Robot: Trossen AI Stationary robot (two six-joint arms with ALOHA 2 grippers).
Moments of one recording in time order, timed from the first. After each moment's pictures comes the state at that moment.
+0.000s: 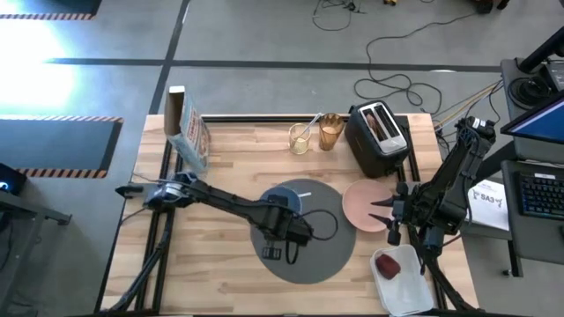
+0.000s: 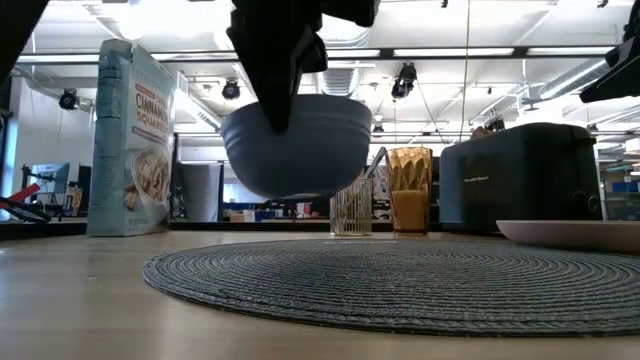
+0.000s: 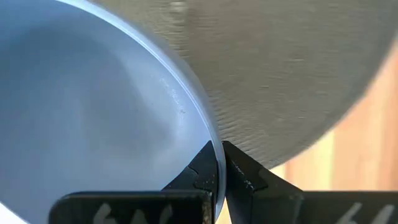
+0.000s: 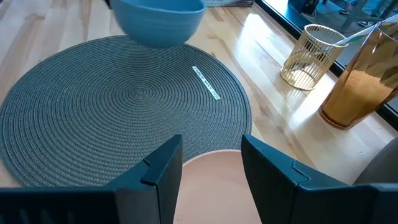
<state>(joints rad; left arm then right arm) -0.32 2.19 2.03 -1.35 -0.12 -0.19 1.10 0.90 0.56 -0.95 1.04 1.12</state>
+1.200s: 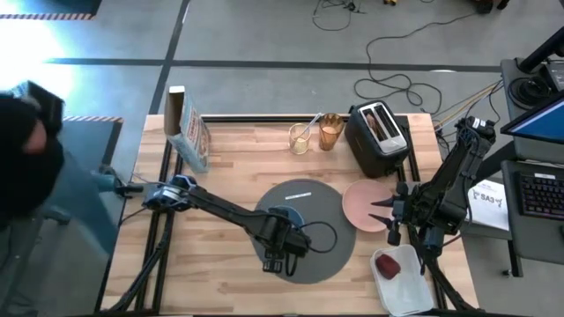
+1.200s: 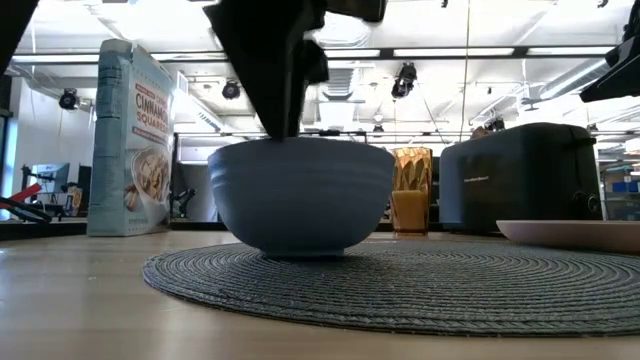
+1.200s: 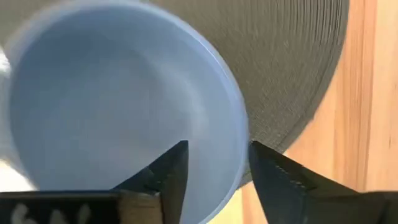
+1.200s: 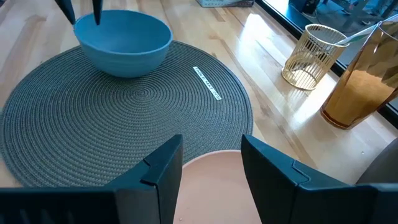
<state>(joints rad) -0.36 2.18 1.96 -1.20 -0.06 -0.26 1.10 0.90 0.56 -0.94 1.04 1.12</state>
